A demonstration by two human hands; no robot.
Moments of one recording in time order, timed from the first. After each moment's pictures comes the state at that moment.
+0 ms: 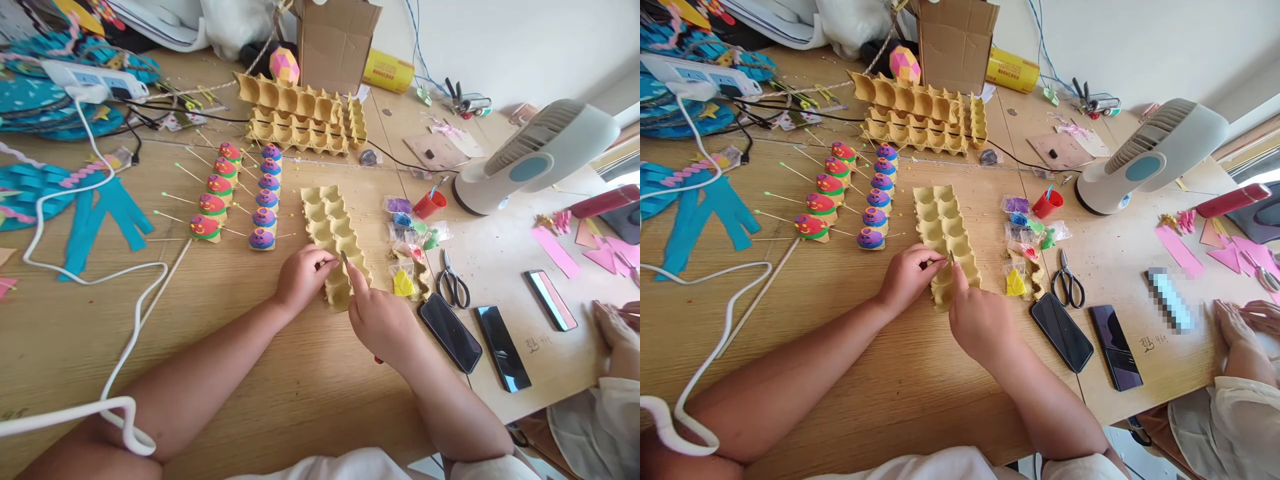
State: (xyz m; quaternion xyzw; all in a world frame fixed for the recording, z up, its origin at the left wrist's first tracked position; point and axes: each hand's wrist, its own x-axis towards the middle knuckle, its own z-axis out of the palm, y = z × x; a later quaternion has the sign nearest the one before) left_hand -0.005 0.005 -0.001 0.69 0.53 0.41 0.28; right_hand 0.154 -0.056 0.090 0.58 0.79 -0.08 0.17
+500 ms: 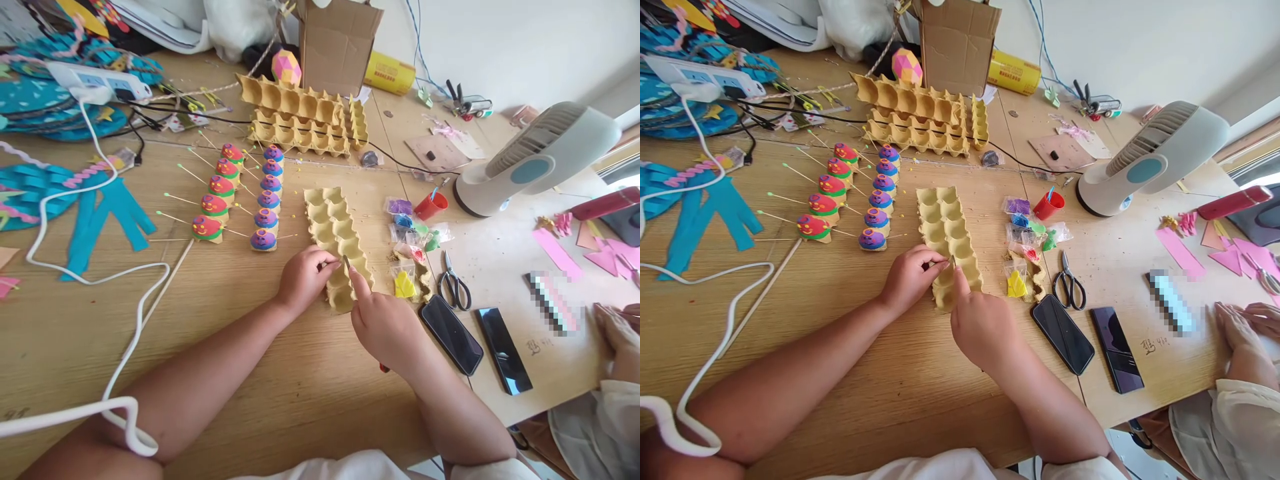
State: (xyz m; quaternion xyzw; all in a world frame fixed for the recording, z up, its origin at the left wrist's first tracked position) left_hand -0.004 0.006 -0.001 0.69 0.53 0.41 0.29; right_hand 0.154 -0.055 0.094 0.58 0.79 -0.08 0.18
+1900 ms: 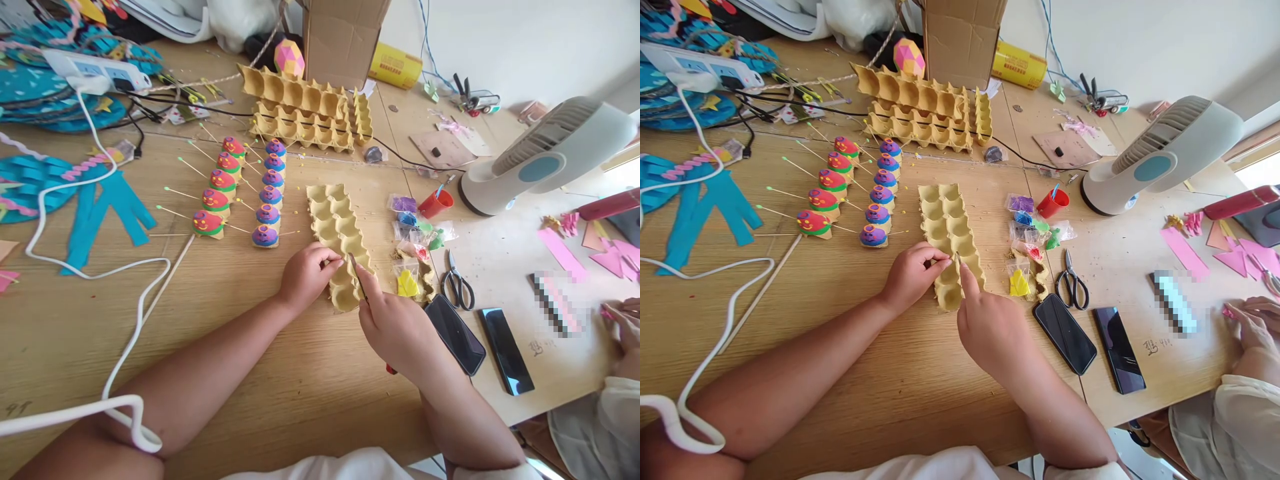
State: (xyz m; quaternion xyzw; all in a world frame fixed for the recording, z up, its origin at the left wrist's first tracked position) left_hand -0.003 0.006 0.000 0.68 0.53 0.41 0.30; right_hand 0.162 -0.062 0.104 0.59 0.79 -0.09 0.13
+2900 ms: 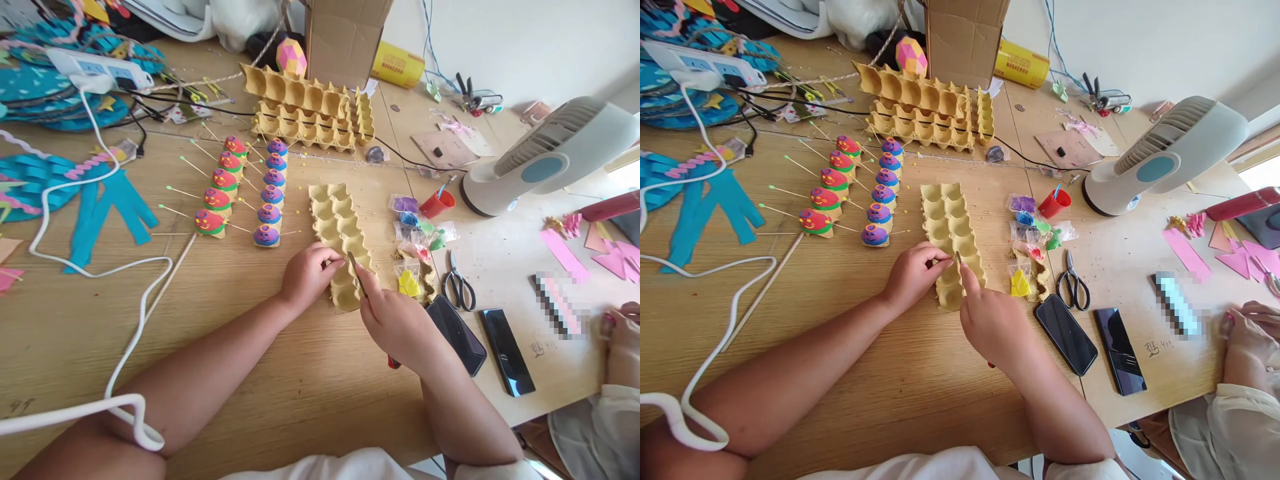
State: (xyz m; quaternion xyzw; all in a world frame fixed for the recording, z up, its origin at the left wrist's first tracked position) left_hand -0.004 0.006 0.000 0.69 0.53 0.40 0.29; right_hand 0.161 -0.048 0.101 0.59 0.78 -0.15 0.16
